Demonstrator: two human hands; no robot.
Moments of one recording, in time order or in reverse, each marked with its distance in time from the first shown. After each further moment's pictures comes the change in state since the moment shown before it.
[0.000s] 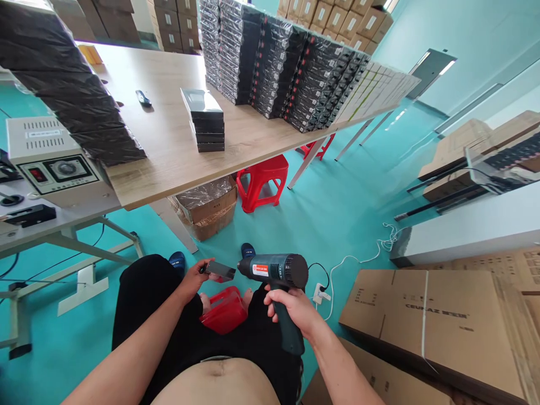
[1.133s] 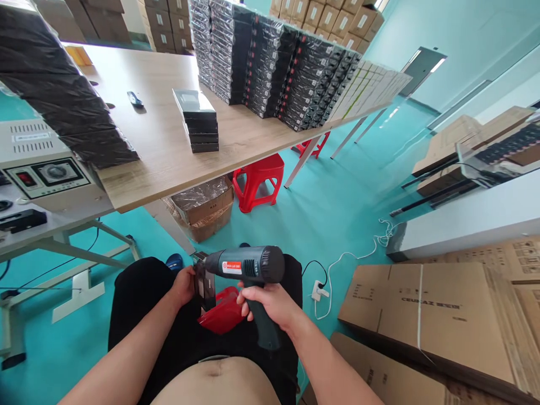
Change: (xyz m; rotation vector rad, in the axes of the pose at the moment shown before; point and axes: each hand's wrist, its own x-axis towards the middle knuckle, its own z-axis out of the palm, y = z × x) left_hand 0.004 0.003 -0.010 -0.433 0.070 -0.533; right_hand 0.008 -0.025 0.043 0.106 -0.191 -0.094
